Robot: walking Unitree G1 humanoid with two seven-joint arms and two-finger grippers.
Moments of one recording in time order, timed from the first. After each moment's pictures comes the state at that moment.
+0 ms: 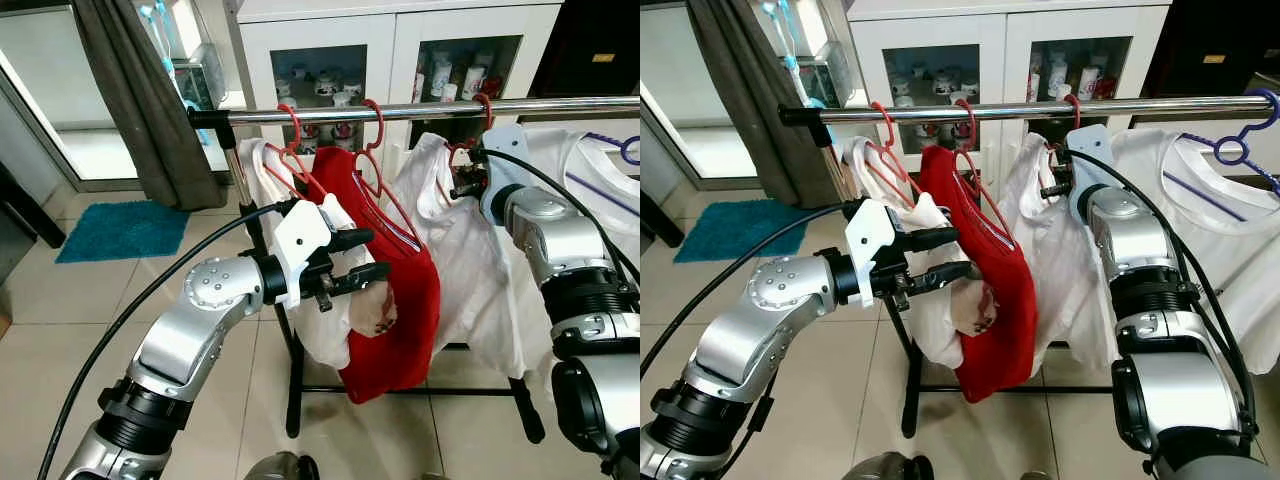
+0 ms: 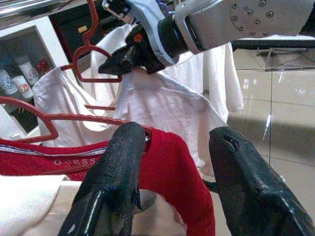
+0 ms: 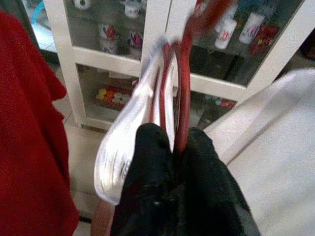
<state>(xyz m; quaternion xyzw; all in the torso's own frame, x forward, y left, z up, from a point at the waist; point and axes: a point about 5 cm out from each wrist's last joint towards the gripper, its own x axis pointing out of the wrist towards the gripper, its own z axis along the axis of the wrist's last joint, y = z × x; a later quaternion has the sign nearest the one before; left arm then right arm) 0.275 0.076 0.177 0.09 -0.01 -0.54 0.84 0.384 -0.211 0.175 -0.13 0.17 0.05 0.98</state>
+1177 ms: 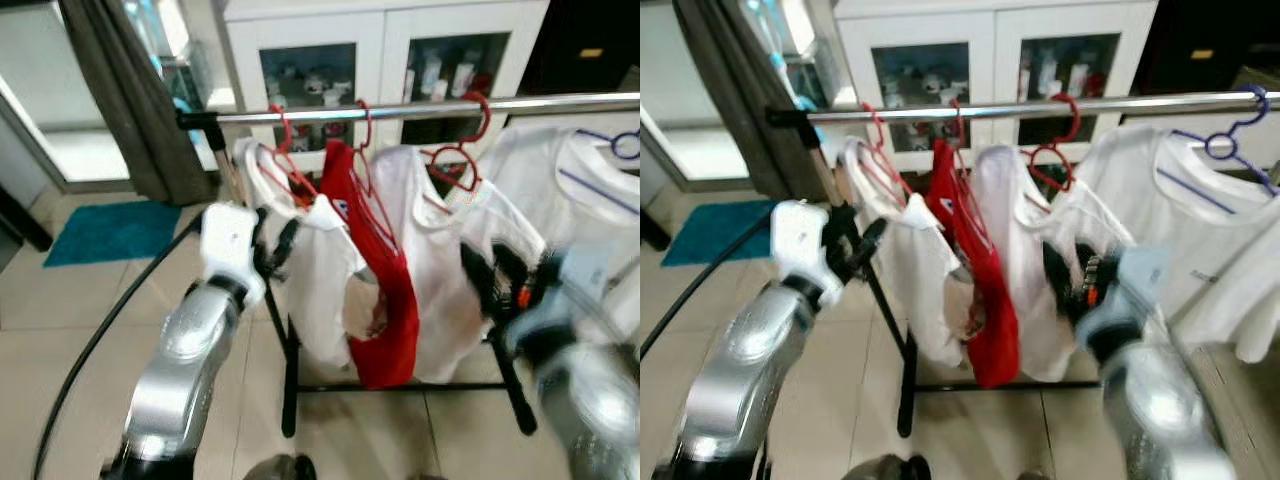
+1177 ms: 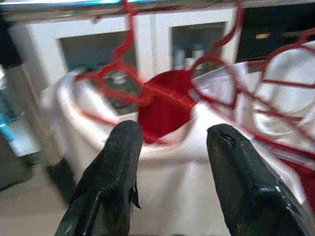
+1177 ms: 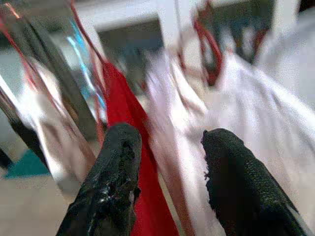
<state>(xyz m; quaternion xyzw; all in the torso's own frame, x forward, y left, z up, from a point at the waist) 0.263 0.132 0.143 0.01 0.00 -0.15 0.99 0.203 -0.179 0.152 0.07 0.05 0.06 0.99</state>
